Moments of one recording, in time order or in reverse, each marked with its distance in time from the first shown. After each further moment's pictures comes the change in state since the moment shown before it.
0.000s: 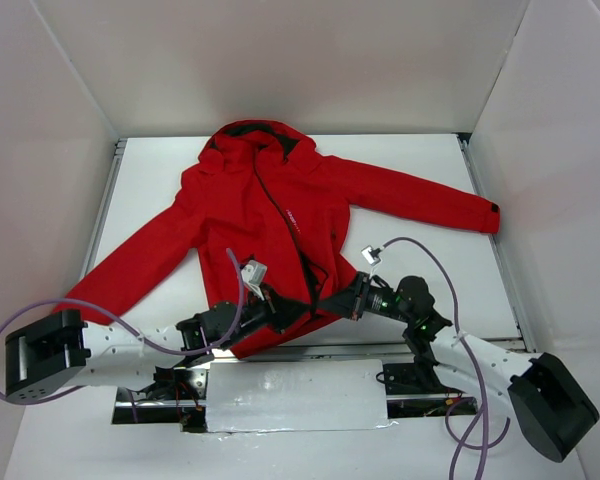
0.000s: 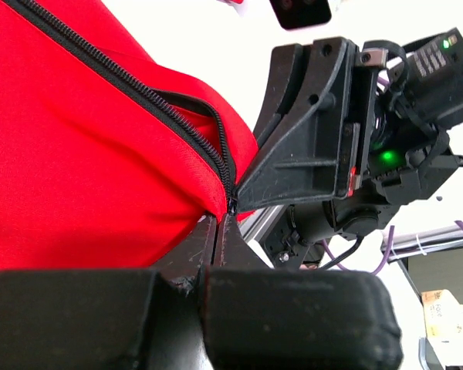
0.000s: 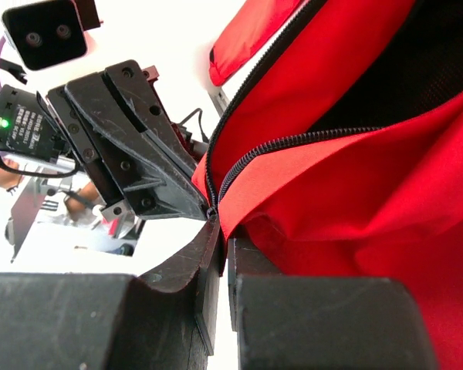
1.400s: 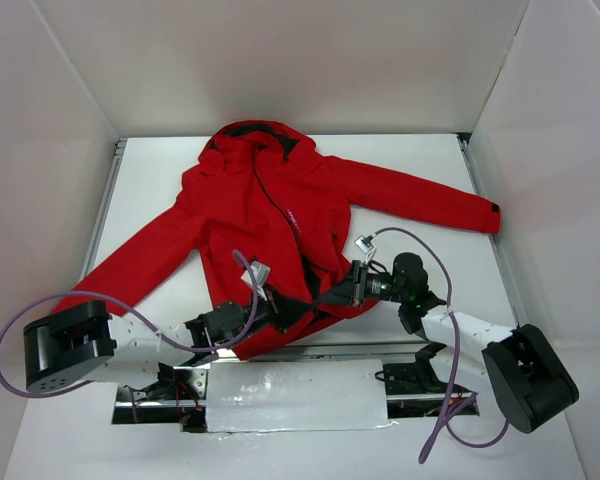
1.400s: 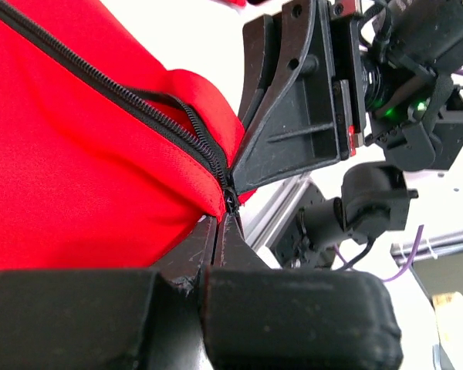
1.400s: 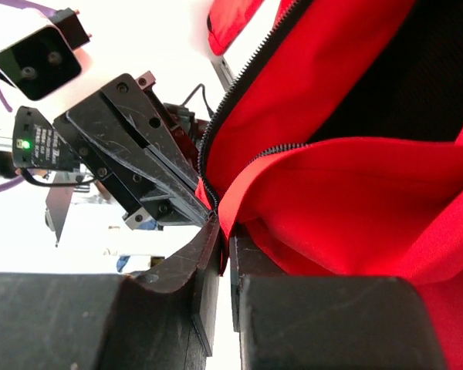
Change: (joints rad) left arm 0.023 0.129 -0.027 0.173 0.019 0.019; right arm -0.170 0.238 0.139 -0.055 -0.270 0.019
